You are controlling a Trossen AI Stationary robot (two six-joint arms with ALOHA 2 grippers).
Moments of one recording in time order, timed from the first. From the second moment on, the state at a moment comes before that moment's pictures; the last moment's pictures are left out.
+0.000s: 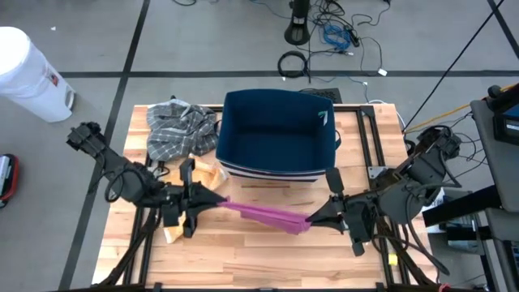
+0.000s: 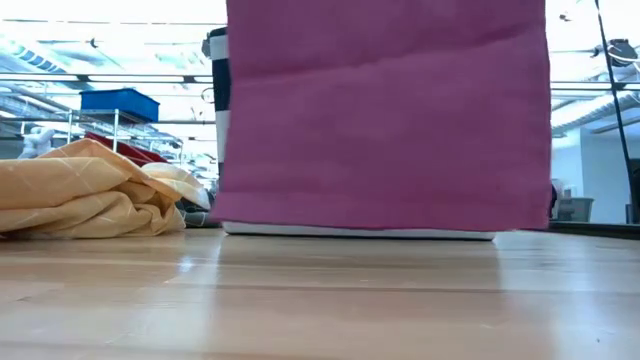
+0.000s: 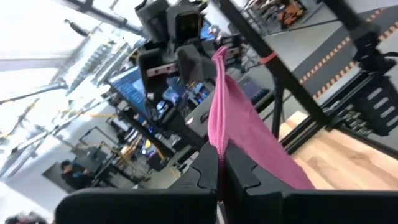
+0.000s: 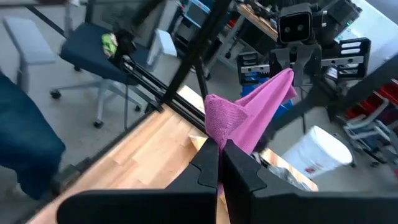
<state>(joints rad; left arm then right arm) -0.68 1.16 1.24 -0.01 -0.55 0.82 0.73 1.45 1.85 -0.75 0.42 -0.33</state>
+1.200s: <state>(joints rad) -0.45 1.21 1.25 -0.14 -0.48 0.69 0.57 1.50 1.61 -0.85 0.33 -0.08</state>
